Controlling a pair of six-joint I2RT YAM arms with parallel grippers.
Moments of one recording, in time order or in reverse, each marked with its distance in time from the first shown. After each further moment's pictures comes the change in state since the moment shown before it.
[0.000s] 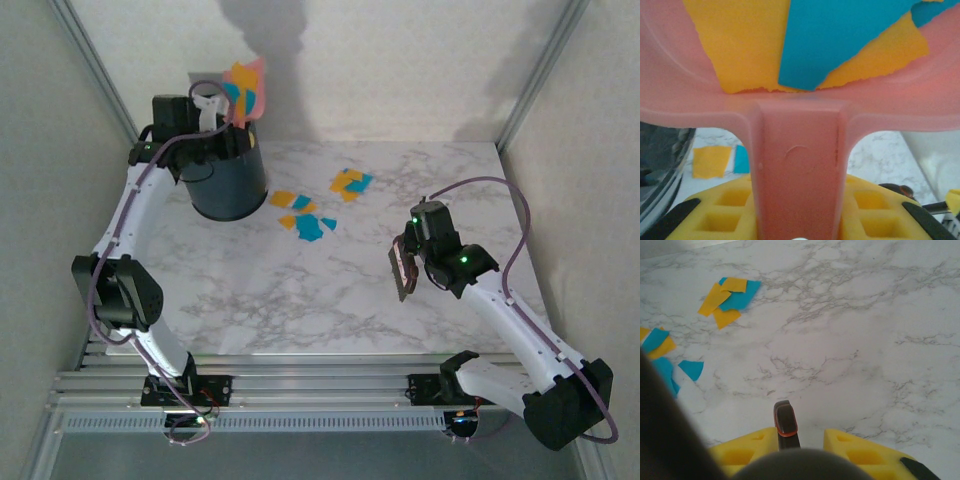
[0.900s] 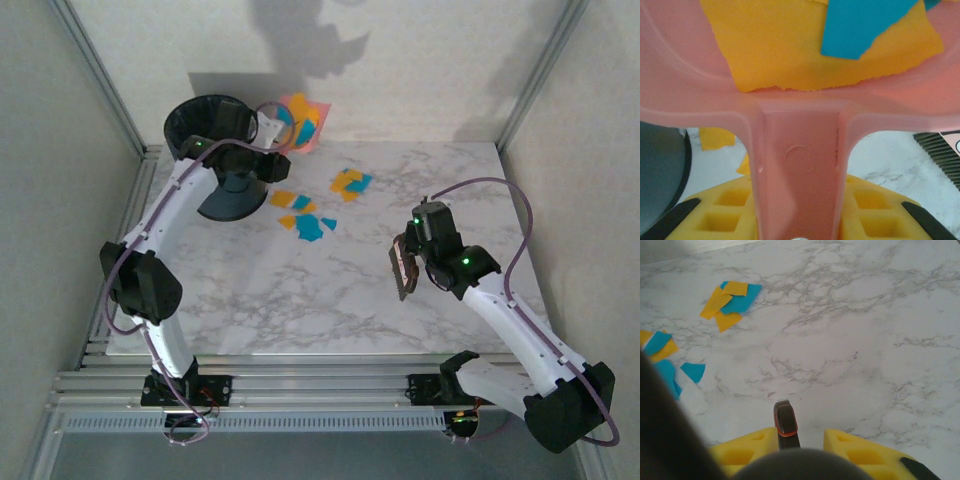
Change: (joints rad) left arm -0.254 0.093 0.141 -0.295 -0.337 0.299; right arm 0.000 -0.015 -0.002 0.001 0.003 0.000
